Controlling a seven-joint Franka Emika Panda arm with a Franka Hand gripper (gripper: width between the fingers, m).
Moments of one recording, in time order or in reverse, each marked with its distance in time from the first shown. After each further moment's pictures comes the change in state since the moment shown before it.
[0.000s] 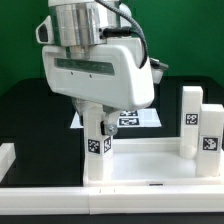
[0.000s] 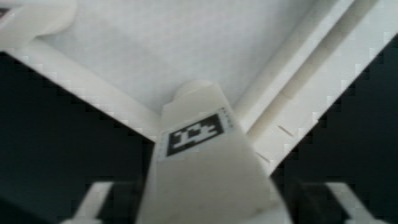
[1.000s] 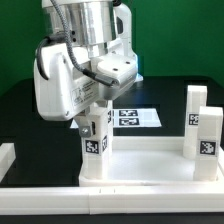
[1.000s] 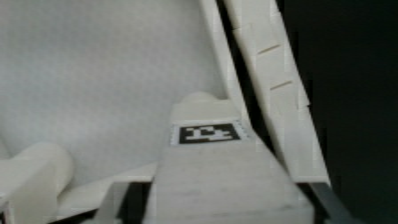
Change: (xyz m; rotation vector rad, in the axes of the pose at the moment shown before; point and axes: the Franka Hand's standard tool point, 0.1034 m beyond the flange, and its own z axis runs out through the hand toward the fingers) arm 0.005 0.002 0.000 0.002 -0.017 0.921
